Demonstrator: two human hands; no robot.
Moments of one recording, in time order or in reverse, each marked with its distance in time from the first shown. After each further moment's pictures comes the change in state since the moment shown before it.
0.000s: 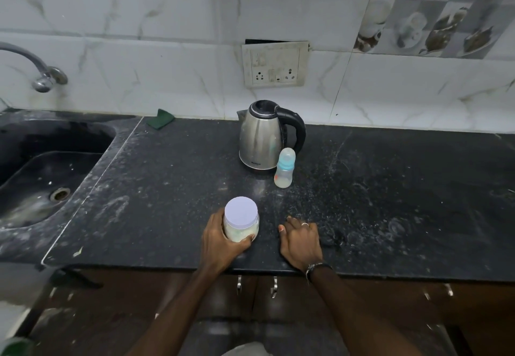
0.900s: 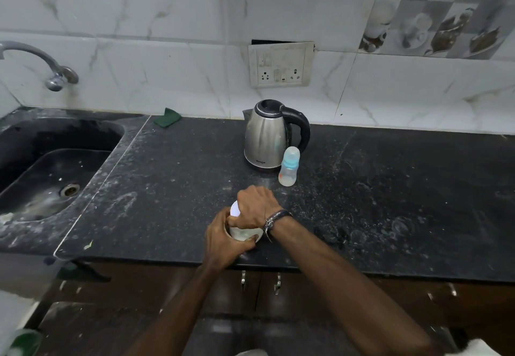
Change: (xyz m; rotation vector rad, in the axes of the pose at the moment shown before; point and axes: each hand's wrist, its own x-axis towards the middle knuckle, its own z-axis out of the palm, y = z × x) left_hand -0.002 -0.002 -0.003 -0.032 -0.021 0.013; right_hand 0.060 -0.113 -0.123 -0.016 -0.263 -0.295
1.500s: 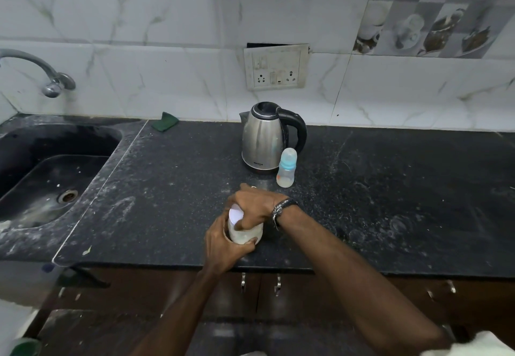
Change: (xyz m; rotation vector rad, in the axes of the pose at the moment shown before) left_hand -0.004 0.002 0.001 -0.017 -0.013 -0.019; right_hand 0.001 0.015 -0.023 0.124 -0.264 -0.179
